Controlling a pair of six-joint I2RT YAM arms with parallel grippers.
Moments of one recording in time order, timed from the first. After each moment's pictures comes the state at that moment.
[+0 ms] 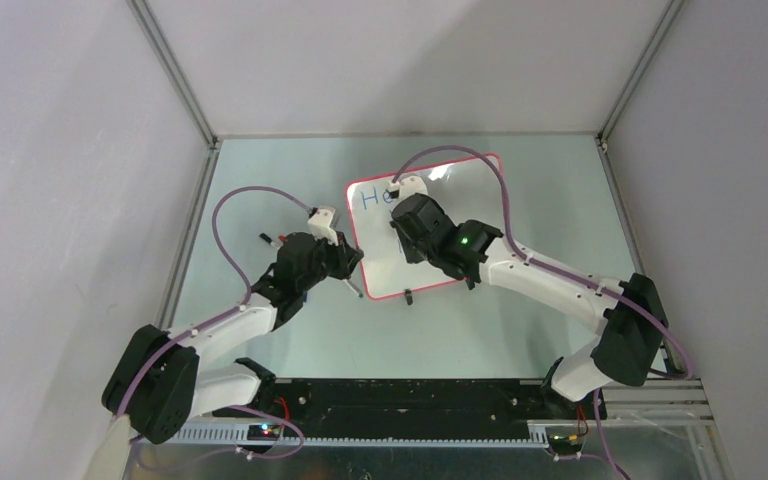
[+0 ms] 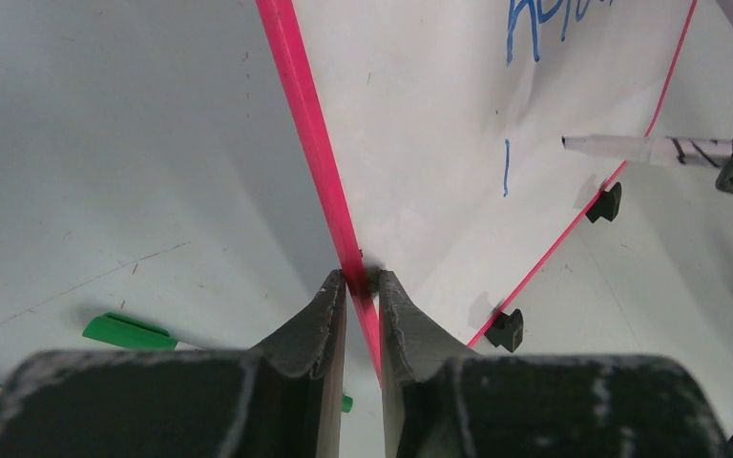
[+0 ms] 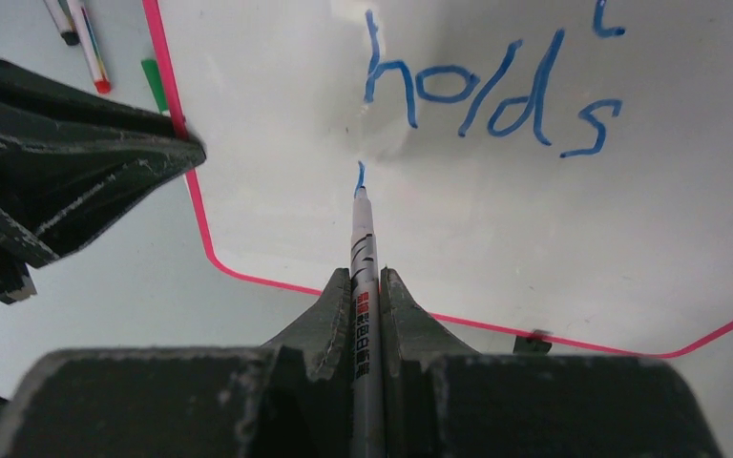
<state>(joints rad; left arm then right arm) -0.51 1.16 0.46 0.34 0.11 -0.33 0.95 1.53 1.32 -0.55 0.38 0.31</state>
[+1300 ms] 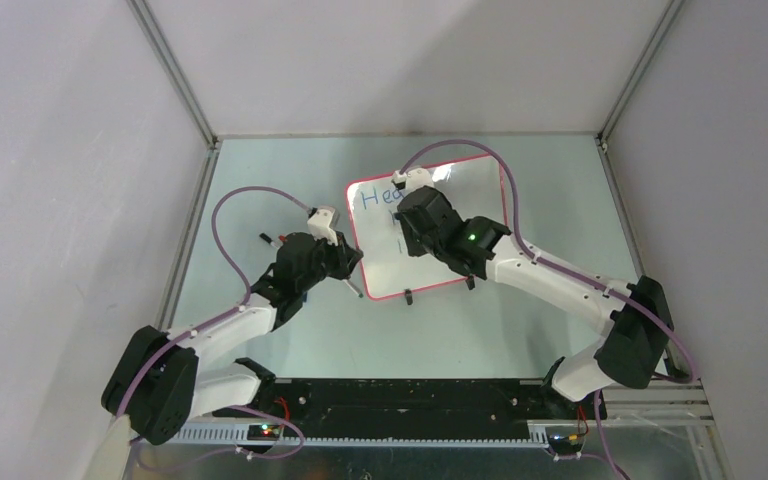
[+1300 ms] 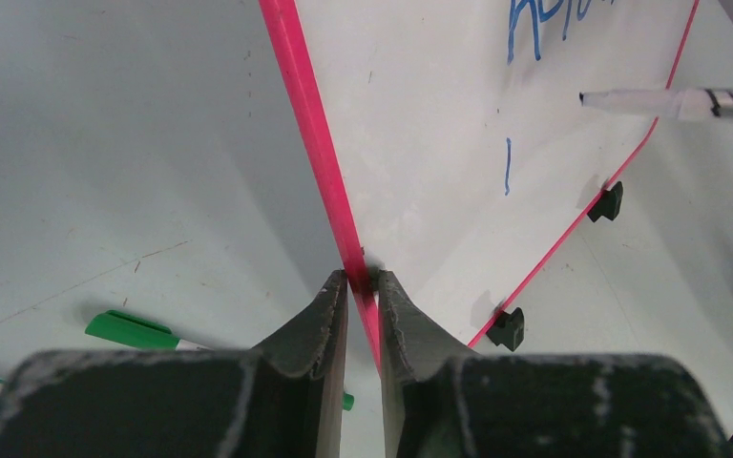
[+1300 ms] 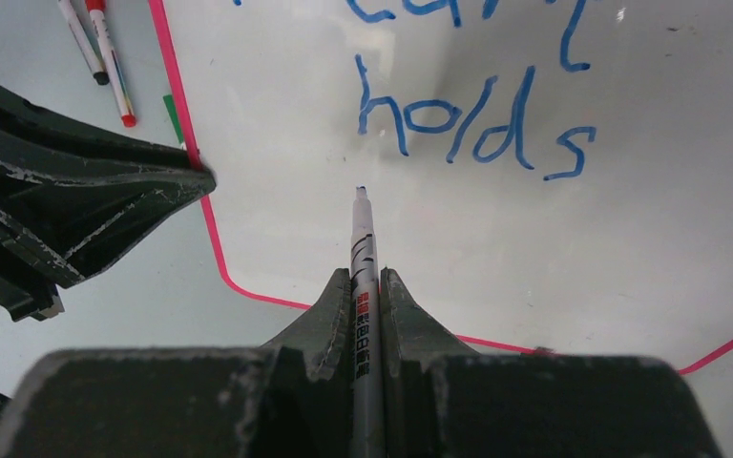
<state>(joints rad) -0.51 1.16 0.46 0.33 0.11 -0.33 0.92 1.50 1.32 -0.51 0.36 0.32</state>
